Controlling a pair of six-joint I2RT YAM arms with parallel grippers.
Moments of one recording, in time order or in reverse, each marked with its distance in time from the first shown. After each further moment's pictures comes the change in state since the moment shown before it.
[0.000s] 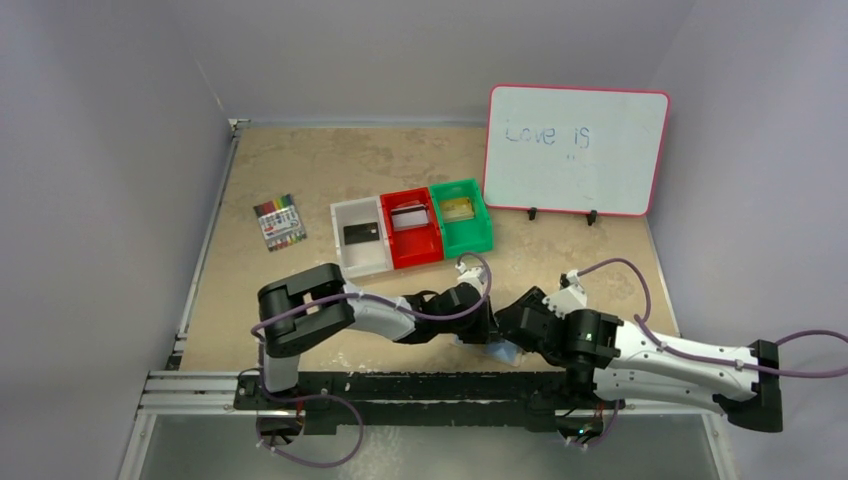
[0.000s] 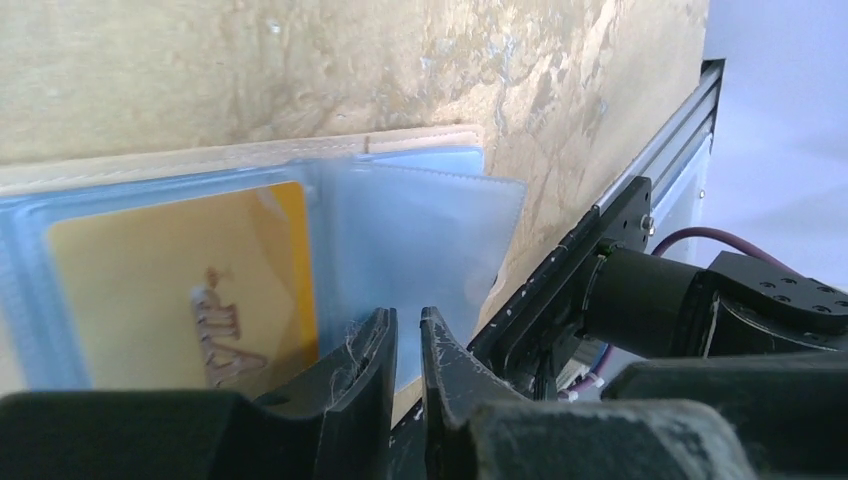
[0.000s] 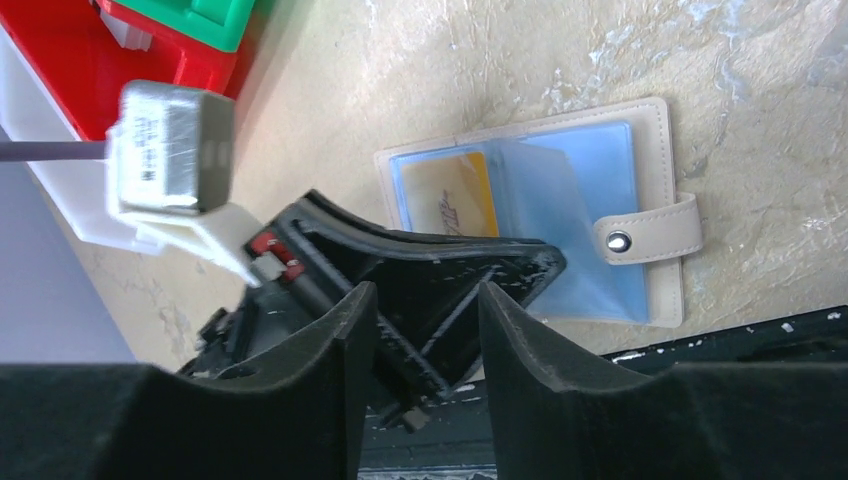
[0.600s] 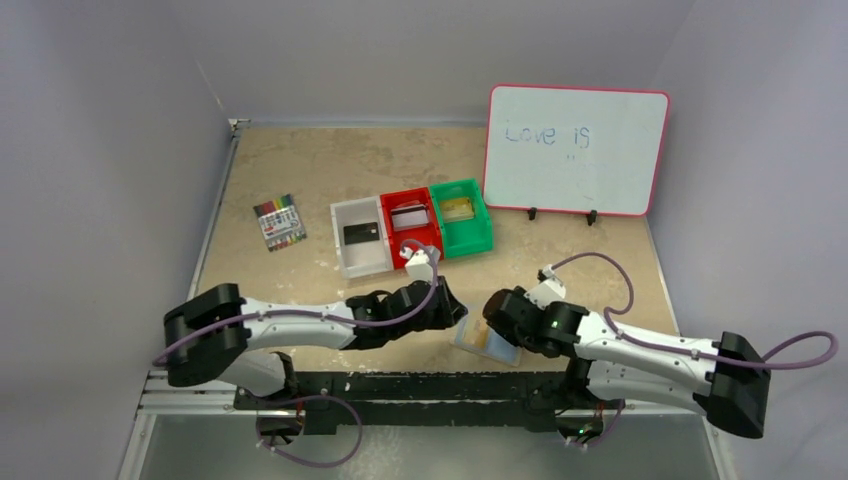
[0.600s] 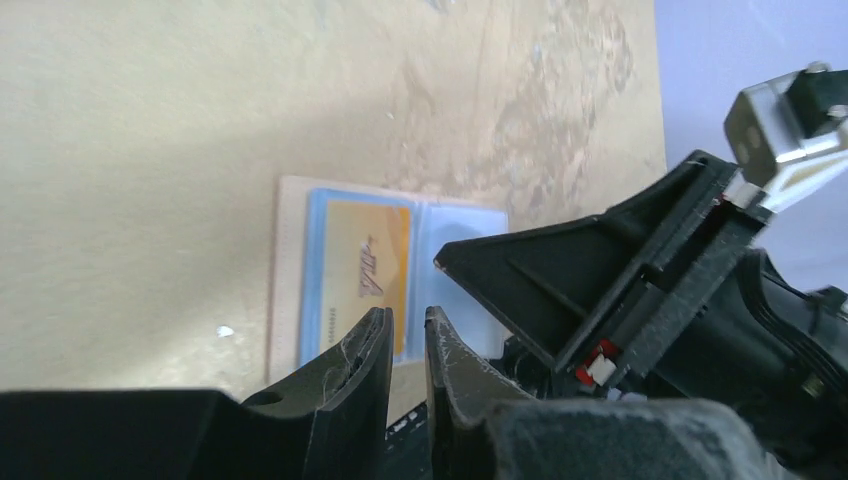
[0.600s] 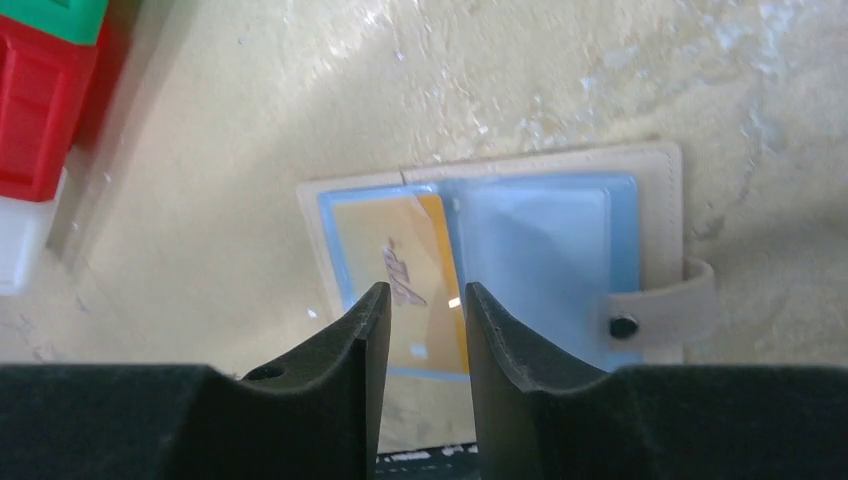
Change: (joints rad) left arm 0.001 -0.452 -0.226 -0.151 -0.336 0.032; right arm -0.130 0.164 -0.119 0.259 -0.122 -0.177
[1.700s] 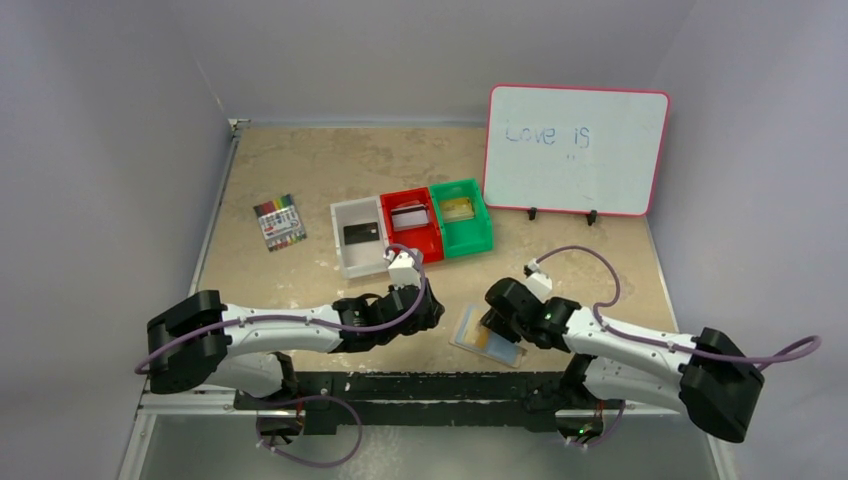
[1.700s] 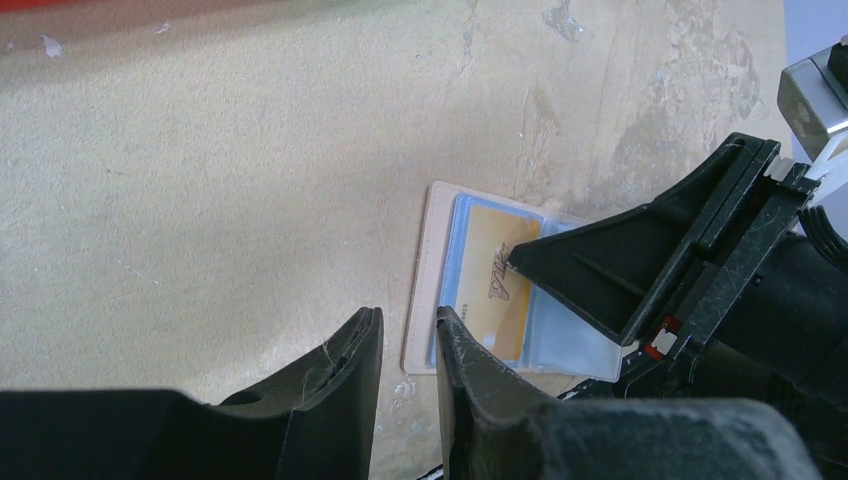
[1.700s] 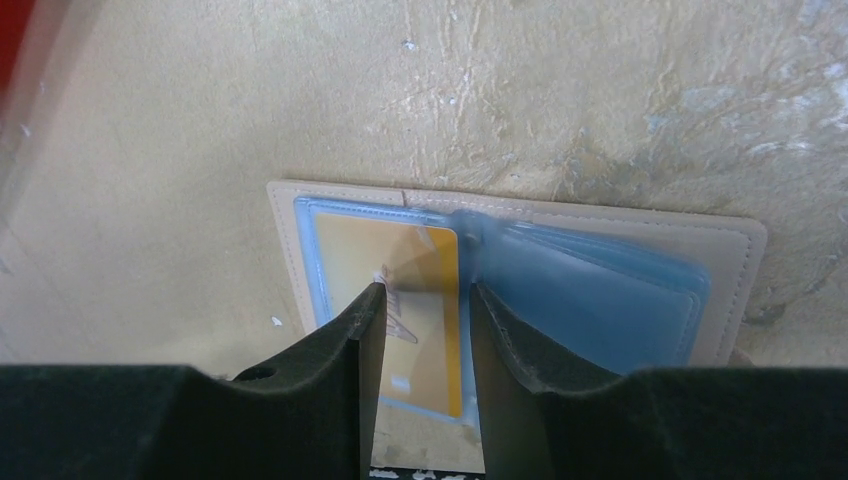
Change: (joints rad) left arm 0.004 -0.134 -0.056 -0.199 -0.185 0.057; right arm -0.199 0.103 -0.082 0.280 -0.215 -0.315
